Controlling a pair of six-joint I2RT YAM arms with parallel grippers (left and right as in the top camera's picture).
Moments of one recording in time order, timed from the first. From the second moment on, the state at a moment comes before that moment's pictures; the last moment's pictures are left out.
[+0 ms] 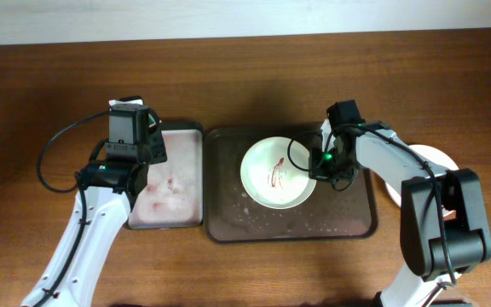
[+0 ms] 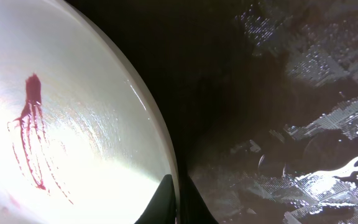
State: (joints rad) left arm -0.14 1.38 1.01 -0.48 -0.24 -0.22; right arm 0.16 1.88 1.13 -0.70 -0.28 0.26
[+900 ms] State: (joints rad) left arm -0.24 1.59 1.05 -0.57 0.26 -0.31; right arm 0.21 1.88 1.12 -0.72 -0.33 0.26
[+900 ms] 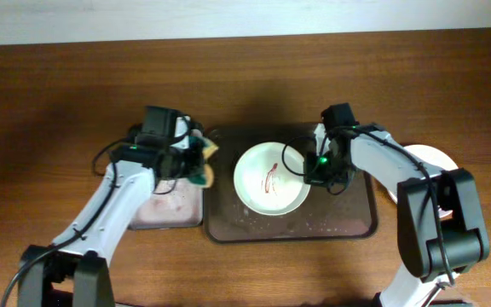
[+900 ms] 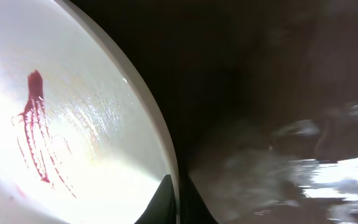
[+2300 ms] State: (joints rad) left arm -0.63 1.91 1.17 -0.30 0.21 -0.62; right arm 0.26 1.88 1.11 -0.72 -0.36 0.29
